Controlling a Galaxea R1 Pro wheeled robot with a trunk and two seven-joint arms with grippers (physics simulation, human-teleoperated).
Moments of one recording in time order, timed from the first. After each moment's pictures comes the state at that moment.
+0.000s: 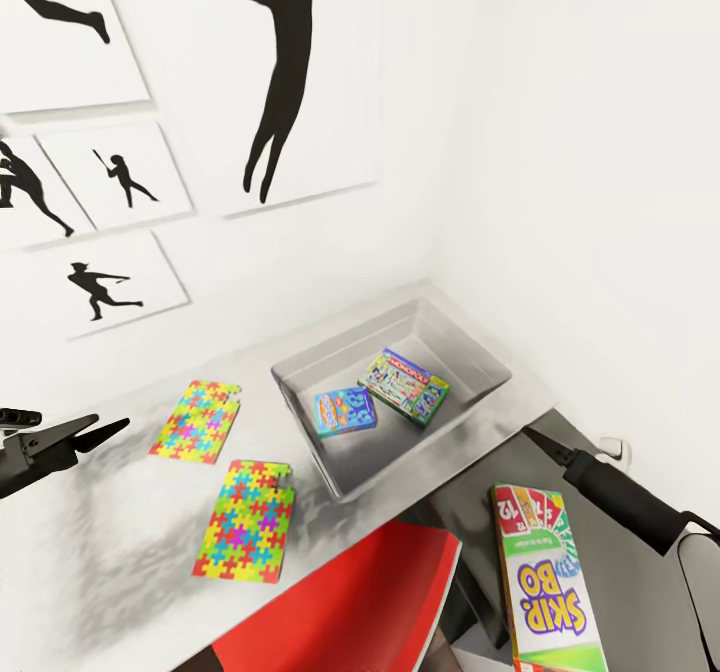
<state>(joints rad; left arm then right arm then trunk) -0.46 0.55 0.43 -1.06 0.51 0.89 -1.57 -0.25 -0.16 -0.46 -1.54 -0.61 0.78 0.72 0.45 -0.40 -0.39</state>
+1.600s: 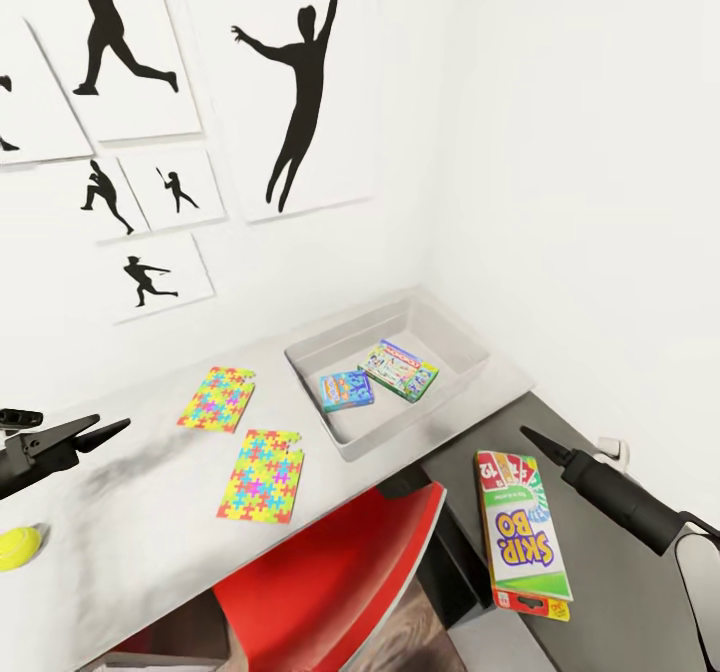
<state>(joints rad) -0.46 0.55 0.43 -1.06 0.51 0.89 -1.57 -0.25 -0.16 -0.46 -1.54 -0.61 0.77 0.72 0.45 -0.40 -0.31</state>
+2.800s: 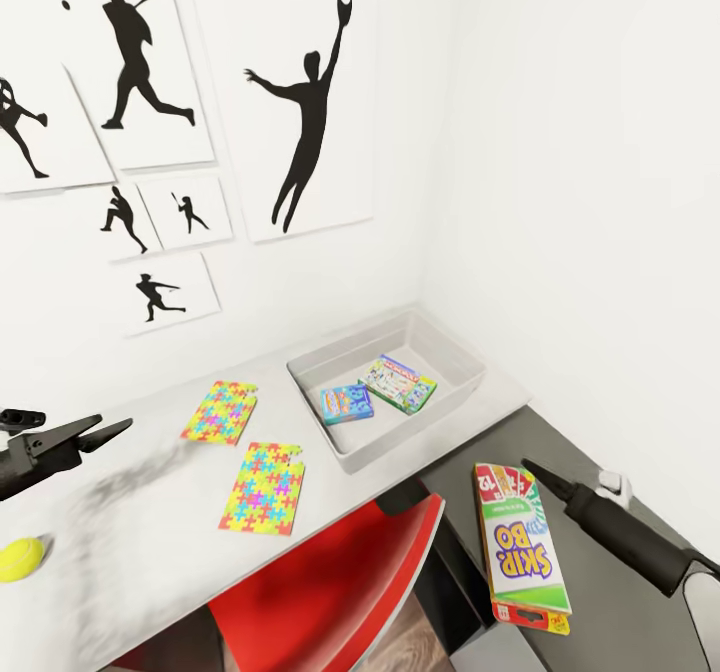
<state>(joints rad) -0.46 0.54 0.43 -1.06 0.51 0.89 -1.57 -0.16 -0.16 -0.46 -1.50 -0.61 0.77 0.73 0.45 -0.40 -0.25</state>
